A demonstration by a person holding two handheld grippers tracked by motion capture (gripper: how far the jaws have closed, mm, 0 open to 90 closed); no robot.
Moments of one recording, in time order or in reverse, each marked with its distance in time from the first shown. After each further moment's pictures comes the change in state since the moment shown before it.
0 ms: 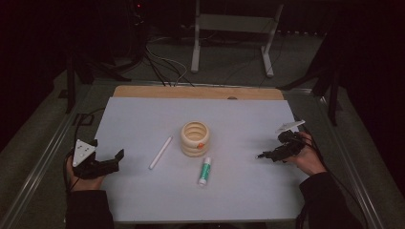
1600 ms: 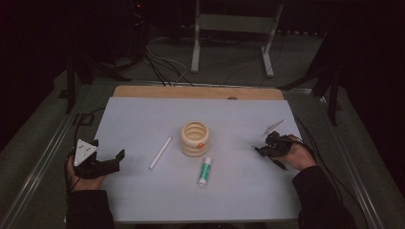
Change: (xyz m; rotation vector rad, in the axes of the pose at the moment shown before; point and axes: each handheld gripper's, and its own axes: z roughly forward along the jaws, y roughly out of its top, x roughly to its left) left arm -0.001 -0.001 0.002 0.010 -0.002 0.005; right arm 0.017 0.020 0.022 0.151 0.075 -0.145
